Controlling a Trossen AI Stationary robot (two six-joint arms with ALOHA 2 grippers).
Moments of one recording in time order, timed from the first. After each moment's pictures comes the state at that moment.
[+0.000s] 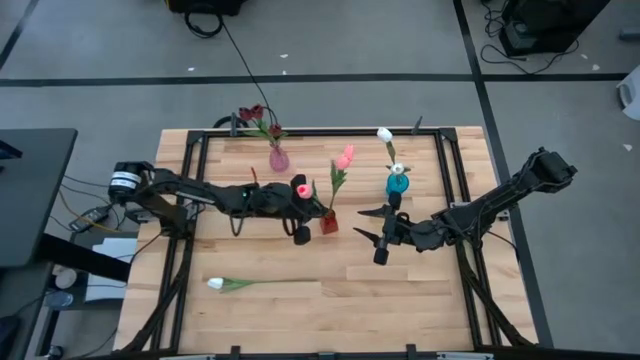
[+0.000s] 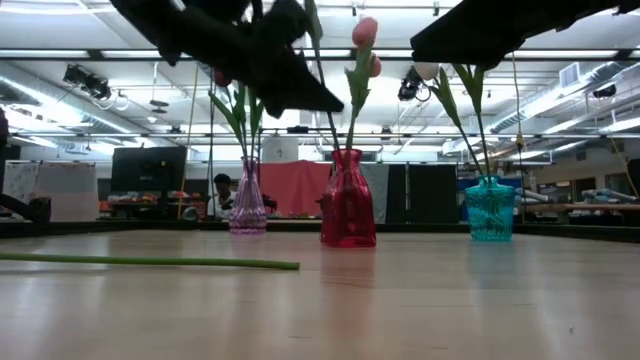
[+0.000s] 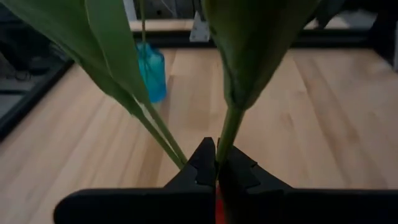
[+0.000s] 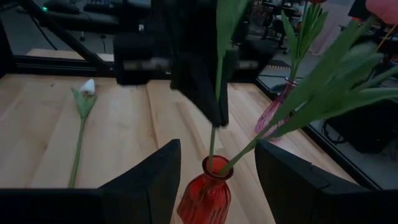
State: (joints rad) left arm -0.01 1.51 0.85 0.28 -0.12 -0.01; right arm 0.42 1.22 0.59 0.32 0.74 0.05
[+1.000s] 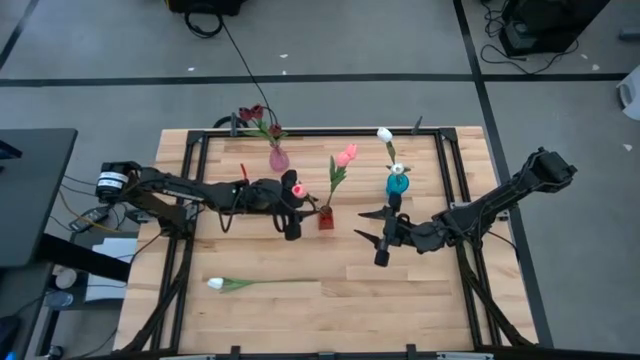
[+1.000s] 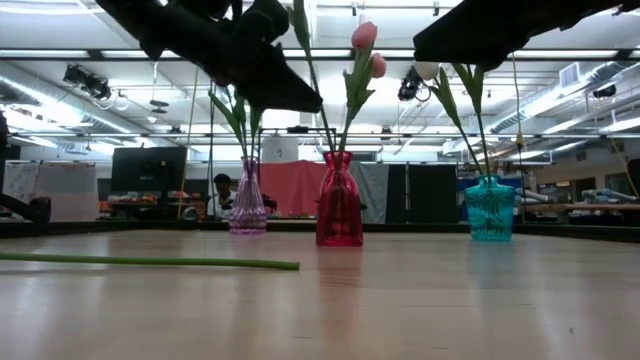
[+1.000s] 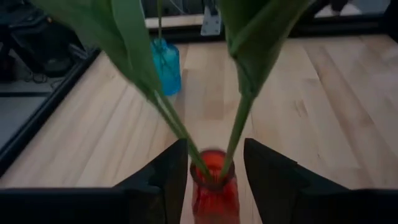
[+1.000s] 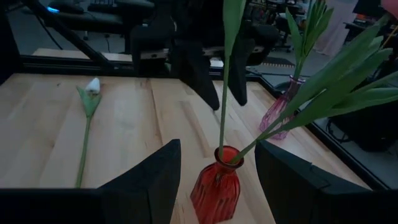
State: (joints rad) left arm 0.01 1.42 0.80 0.23 -0.13 0.05; right arm 0.44 1.22 0.59 0.31 0.74 0.07
